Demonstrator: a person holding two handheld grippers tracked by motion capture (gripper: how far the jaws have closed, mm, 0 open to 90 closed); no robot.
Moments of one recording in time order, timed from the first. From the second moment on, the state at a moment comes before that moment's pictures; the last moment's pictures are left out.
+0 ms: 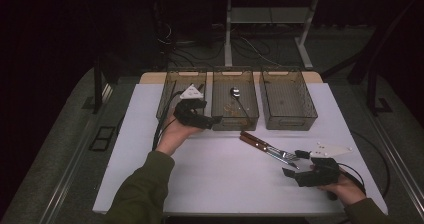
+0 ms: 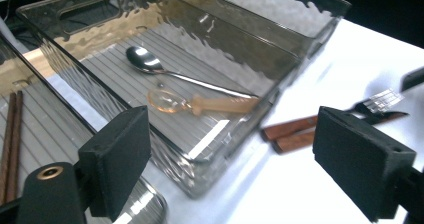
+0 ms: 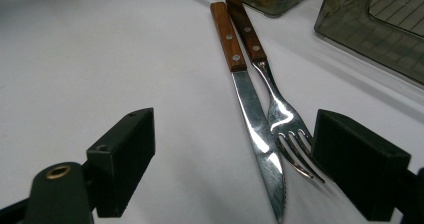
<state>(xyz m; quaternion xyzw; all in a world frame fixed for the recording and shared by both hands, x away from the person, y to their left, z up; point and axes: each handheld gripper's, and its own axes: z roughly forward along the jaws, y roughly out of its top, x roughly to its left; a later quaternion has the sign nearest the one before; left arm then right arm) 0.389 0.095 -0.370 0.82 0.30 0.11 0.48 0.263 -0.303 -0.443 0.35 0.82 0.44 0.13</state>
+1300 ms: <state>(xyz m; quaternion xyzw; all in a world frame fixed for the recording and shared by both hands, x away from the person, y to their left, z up) 0.269 0.161 -0.430 0.81 0.29 0.10 0.50 0.262 -0.302 -0.440 0.35 0.81 0.45 0.14</state>
